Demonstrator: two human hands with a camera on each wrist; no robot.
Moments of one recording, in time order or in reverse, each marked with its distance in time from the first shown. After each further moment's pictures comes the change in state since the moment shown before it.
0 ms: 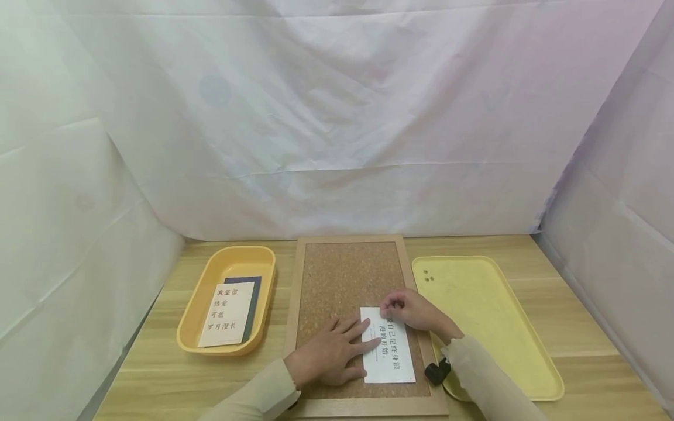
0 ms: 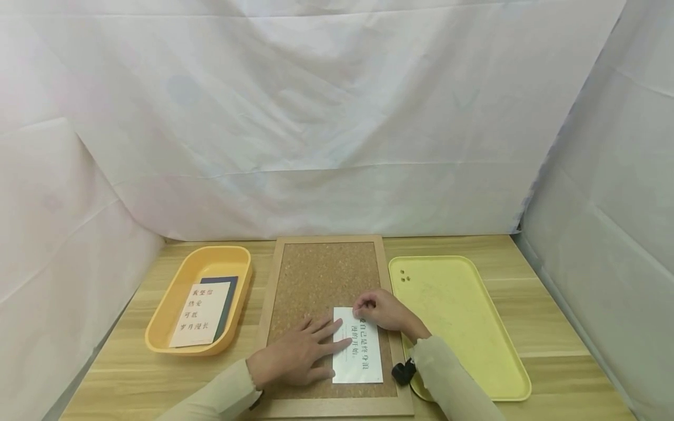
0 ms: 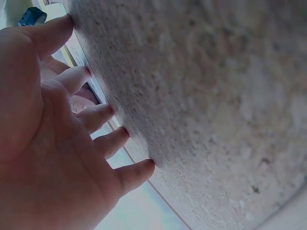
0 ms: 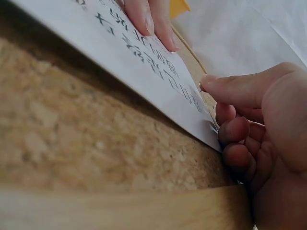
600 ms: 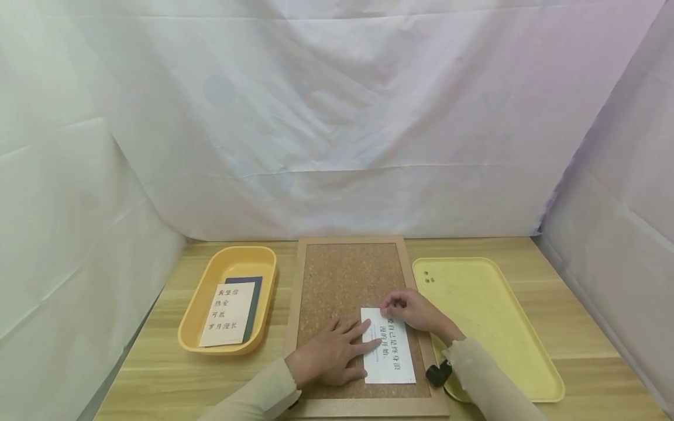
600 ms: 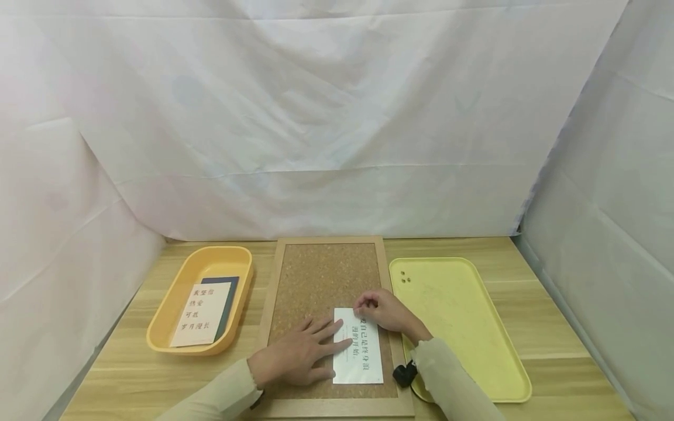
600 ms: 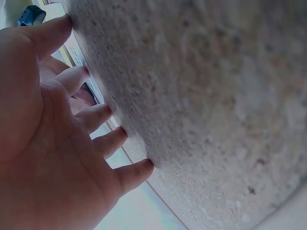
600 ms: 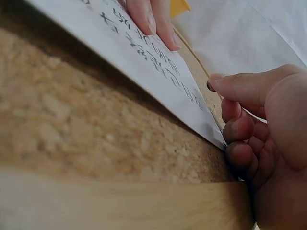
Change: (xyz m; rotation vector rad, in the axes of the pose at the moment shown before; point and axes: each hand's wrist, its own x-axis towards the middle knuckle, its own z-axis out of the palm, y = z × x) left_hand 0.000 -0.002 0.004 0.014 0.008 0.004; right_hand -0.001 0.002 0.002 -0.002 0.041 -0.011
